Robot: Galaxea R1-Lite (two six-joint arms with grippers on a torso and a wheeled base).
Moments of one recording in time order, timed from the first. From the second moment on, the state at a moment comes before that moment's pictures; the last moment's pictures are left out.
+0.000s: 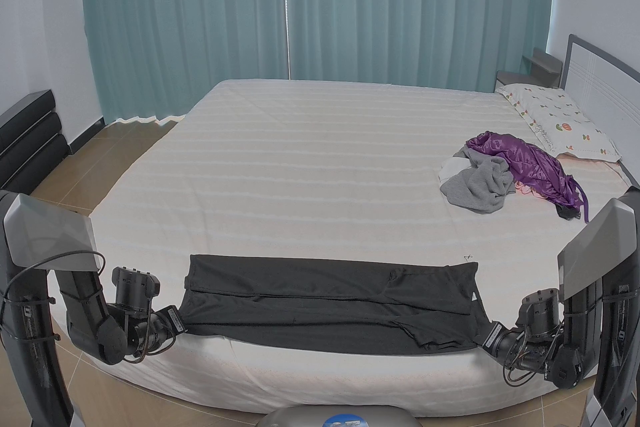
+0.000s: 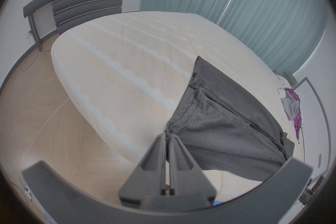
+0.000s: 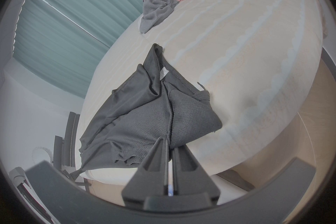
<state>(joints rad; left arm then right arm) -0.10 2.25 -0.35 -1.03 0.13 -0.61 0.27 2.36 -0.02 -1.55 -0.02 0.90</state>
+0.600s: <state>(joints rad) -0.05 2.19 -0.44 -1.03 -0.02 -0.63 0.19 2.24 -0.02 -1.55 0.00 0.88</state>
